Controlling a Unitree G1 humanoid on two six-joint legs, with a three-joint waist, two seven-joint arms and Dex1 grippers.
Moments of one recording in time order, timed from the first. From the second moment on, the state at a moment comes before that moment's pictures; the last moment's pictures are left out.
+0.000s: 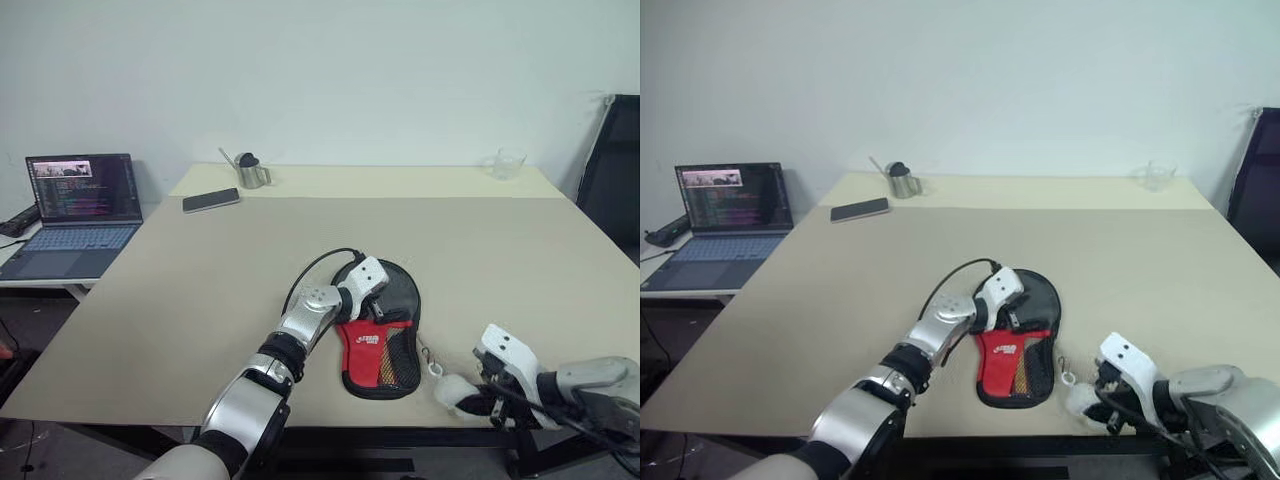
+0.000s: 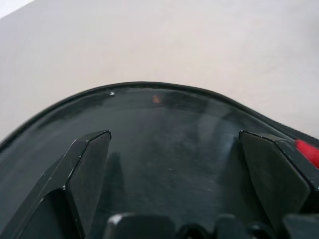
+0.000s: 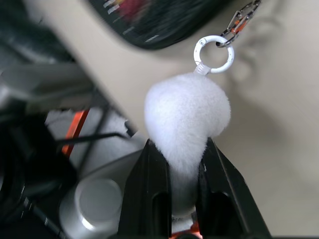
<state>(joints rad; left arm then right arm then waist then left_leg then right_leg) -0.92 0.05 -0.26 0.99 0.11 -0.09 -0.71 -0.03 -0.98 -0.02 -0.72 0.62 1.25 0.80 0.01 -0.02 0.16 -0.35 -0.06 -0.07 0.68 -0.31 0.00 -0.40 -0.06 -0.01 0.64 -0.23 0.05</state>
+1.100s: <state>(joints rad) -0.91 0.05 -0.29 0.98 0.13 -0.06 -0.67 0.13 -1.12 0.05 -0.79 0.65 0.93 0.98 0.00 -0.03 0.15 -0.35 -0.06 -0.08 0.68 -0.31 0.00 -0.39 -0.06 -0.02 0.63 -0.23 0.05</state>
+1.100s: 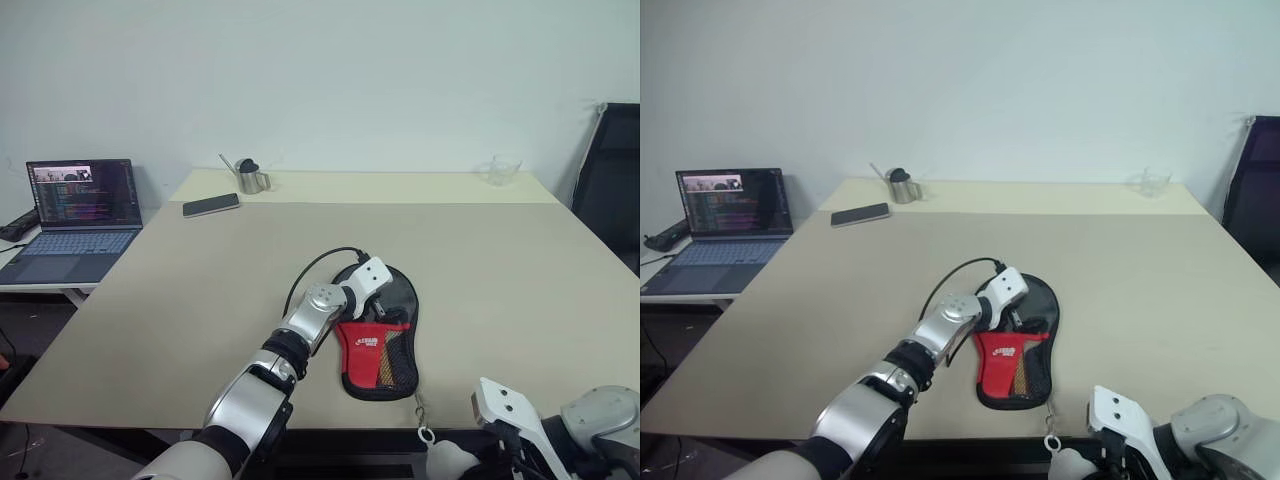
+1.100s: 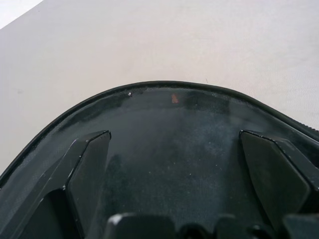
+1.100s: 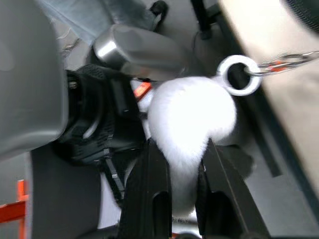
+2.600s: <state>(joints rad) -0.28 0.88 0.27 -0.13 -0.51 0.61 -1.20 -0.73 -0.99 0.15 0.54 0.29 0.29 1.48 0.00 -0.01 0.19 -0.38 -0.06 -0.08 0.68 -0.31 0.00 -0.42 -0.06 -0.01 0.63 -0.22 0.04</state>
